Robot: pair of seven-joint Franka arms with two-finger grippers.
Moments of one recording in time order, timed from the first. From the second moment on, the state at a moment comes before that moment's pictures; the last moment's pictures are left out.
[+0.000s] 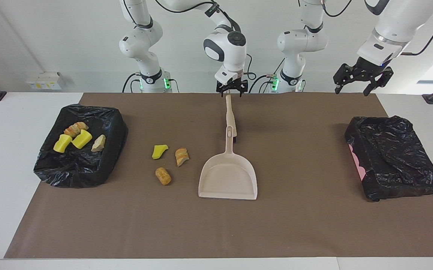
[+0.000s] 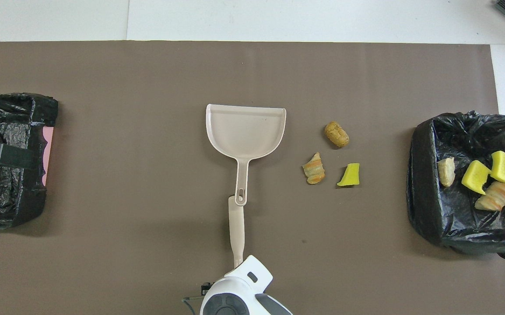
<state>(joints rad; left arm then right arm) 0.00 -0.09 -0.07 -1.61 -0.02 1.52 0.07 0.99 0.04 -0.01 -2.26 0.12 2.25 0.93</state>
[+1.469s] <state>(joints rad) 0.02 -0.09 -0.07 -1.61 -0.02 1.51 0.07 0.86 0.07 -0.01 -2.21 0.07 2.18 0.93</state>
